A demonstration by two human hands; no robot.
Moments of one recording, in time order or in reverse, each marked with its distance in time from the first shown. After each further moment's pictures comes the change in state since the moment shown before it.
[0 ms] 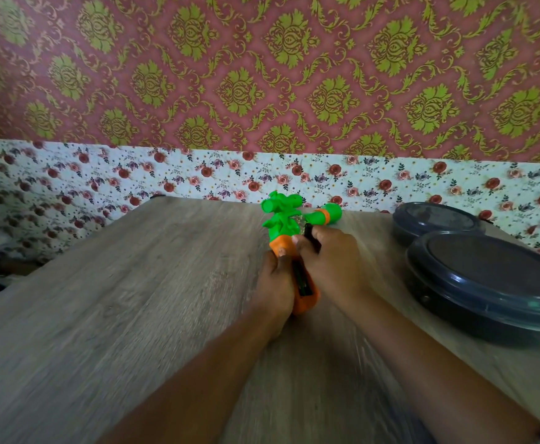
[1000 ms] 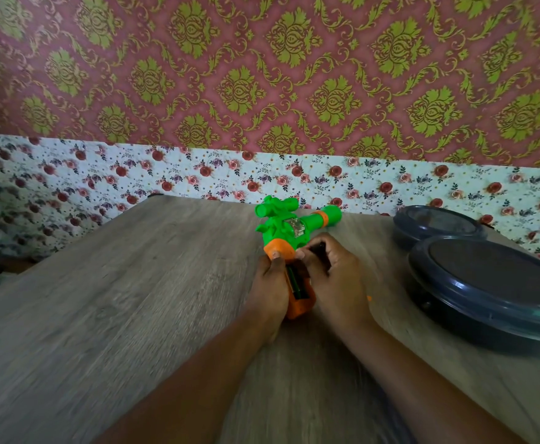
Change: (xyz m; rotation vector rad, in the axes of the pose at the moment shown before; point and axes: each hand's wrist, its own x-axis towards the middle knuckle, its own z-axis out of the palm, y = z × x) left_hand 0.012 -0.007 -0.003 -0.072 0.070 -0.091; right_hand -0.017 0.020 0.015 0.330 0.116 -0.072
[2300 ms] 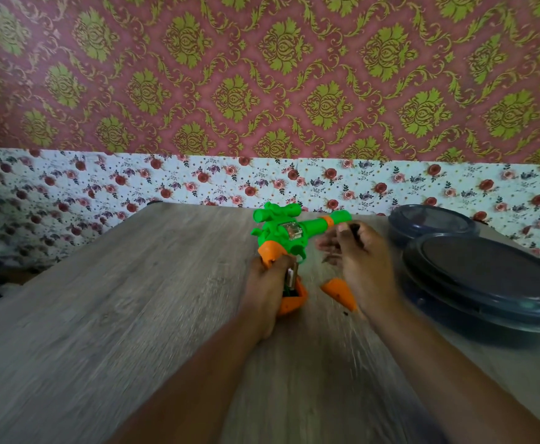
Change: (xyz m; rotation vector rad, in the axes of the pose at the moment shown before) left_hand 0.001 0.005 -0.003 0.041 0.015 -0.044; right_hand 0.015 -0.010 -0.032 0.346 0.072 0.291
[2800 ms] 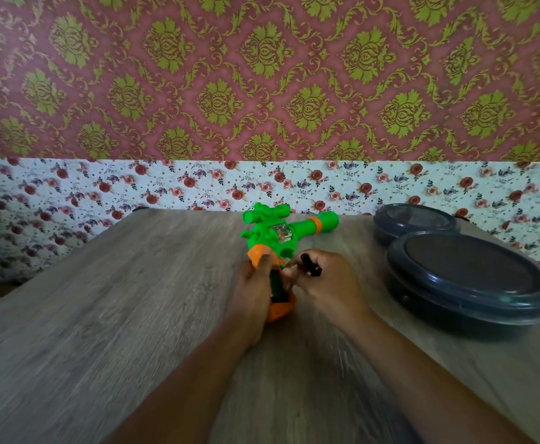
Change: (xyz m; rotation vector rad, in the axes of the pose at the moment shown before) left_hand 0.001 -0.006 0.000 0.033 -0.004 0.067; right_hand -0.014 0.004 0.006 -0.332 -0.242 -0.012
